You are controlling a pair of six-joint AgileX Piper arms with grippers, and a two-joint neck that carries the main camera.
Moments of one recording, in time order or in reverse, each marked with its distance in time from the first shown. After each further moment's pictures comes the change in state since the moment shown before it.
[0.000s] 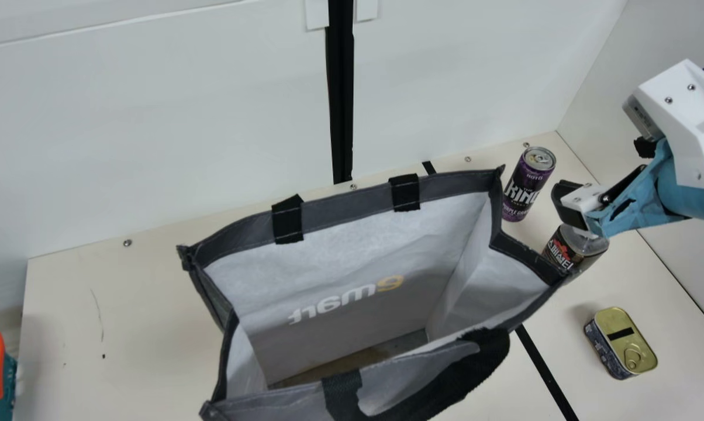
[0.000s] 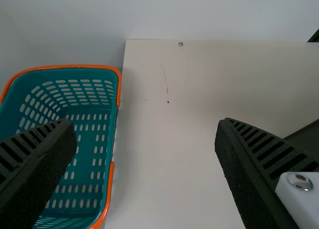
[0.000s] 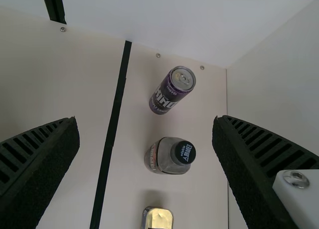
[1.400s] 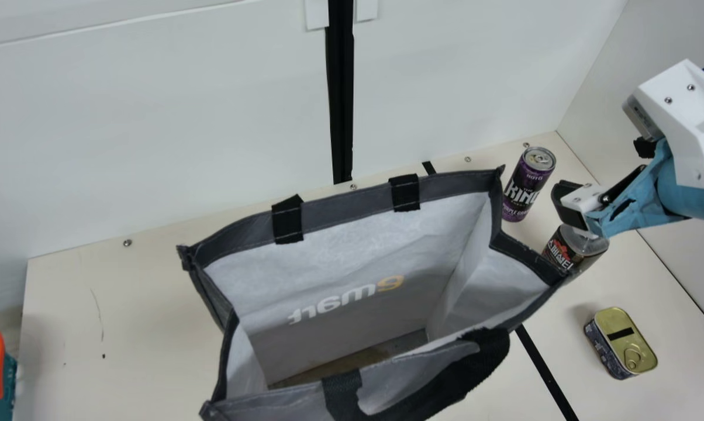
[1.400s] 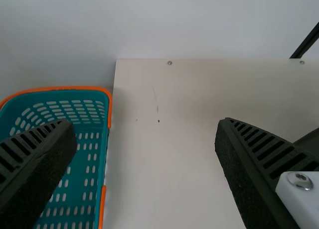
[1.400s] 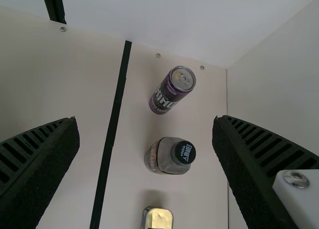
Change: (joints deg) left arm -1.5 4.6 -5.1 -1.4 -2.8 0.4; right arm 0.0 0.0 0.0 0.0 0.0 0.0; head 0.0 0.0
